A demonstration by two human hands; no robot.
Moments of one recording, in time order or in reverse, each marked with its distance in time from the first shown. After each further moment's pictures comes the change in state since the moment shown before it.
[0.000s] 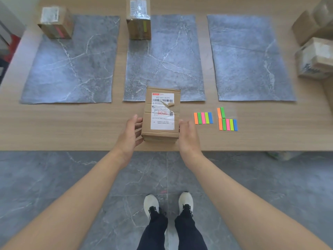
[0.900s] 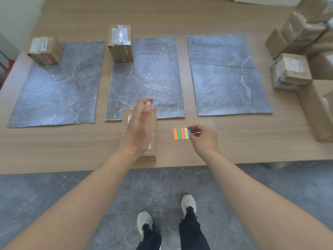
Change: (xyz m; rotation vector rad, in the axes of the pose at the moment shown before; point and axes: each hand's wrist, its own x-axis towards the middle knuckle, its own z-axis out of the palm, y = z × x) left_hand -0.016 0.072 0.113 0.261 -0.084 0.530; right_hand 0.077 -0.015 -0.123 -0.458 0.133 -0.189
